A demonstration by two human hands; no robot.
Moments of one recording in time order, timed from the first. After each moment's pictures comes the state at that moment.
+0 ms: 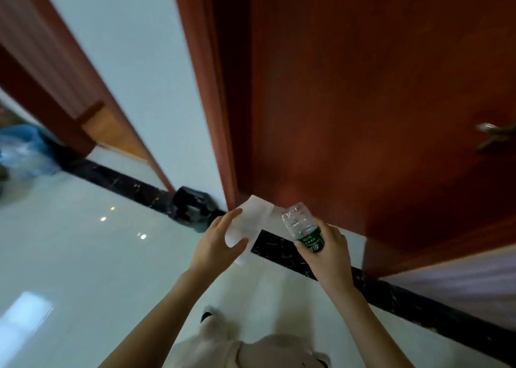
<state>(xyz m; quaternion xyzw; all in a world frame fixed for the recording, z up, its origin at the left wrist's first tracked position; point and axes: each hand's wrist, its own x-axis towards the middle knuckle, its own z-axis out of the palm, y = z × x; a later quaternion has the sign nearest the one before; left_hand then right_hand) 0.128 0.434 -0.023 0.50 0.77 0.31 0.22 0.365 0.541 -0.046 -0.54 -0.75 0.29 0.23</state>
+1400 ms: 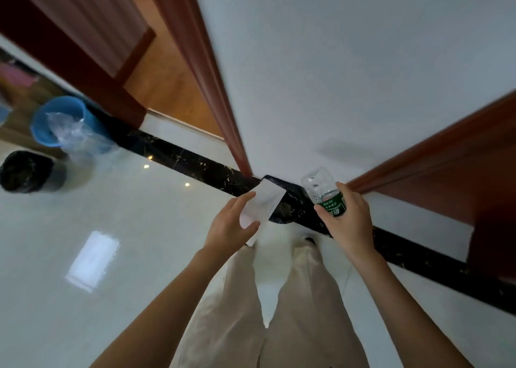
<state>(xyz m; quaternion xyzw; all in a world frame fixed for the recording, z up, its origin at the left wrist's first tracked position) -0.366 0.477 -0.099 0.49 0.79 0.23 0.29 -0.131 0.617 -0.112 -0.58 -0.72 0.35 0.13</state>
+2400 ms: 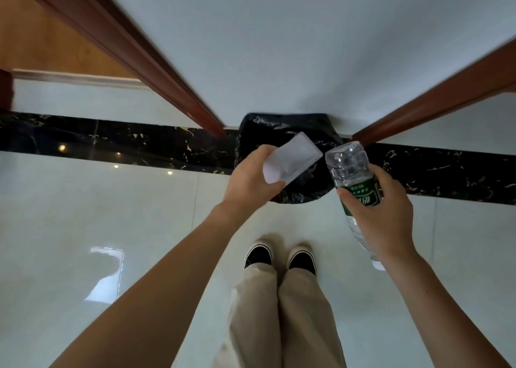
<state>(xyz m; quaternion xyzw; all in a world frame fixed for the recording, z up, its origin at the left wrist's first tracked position) -0.391 0.587 -0.587 0.56 0.71 0.17 0.39 -0.151 0.579 -0.559 -0.71 -0.56 0.37 0.19</state>
